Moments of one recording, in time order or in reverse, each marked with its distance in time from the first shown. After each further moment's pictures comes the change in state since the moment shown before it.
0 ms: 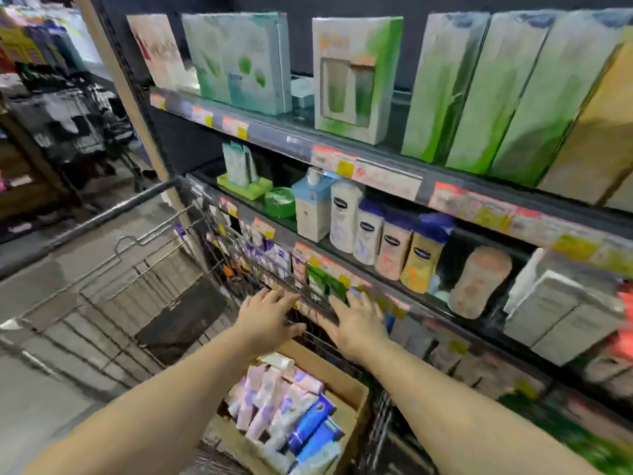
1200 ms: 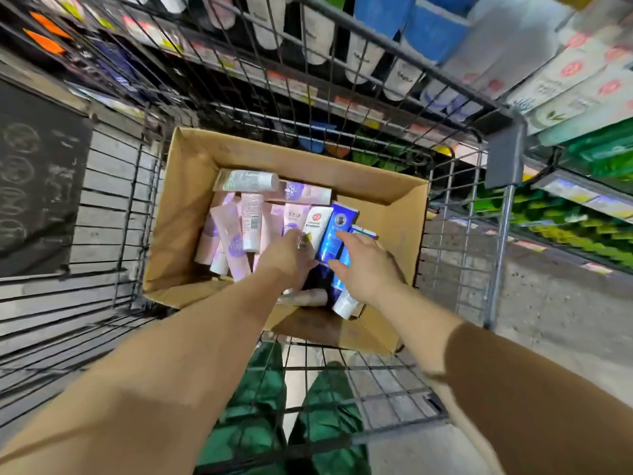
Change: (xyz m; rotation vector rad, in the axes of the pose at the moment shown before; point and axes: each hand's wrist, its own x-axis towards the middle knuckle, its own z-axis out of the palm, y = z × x) left_hand 0.071 -0.067 0.337 -0.457 -0.685 -0.042; right_hand 0.026 -0.013 0.312 0.327 -0.389 0.565
